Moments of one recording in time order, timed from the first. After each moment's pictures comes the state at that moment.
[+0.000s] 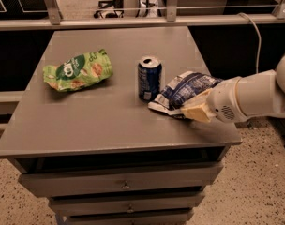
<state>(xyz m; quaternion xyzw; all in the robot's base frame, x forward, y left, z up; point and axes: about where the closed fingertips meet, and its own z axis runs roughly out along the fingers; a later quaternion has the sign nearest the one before) 0.495 -0.137 0.846 -0.42 0.81 0.16 0.37</state>
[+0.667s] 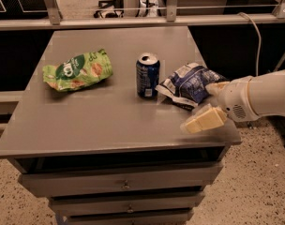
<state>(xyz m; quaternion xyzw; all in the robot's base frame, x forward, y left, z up) 0.501 -0.159 0.846 -0.42 0.81 0.16 0.38</state>
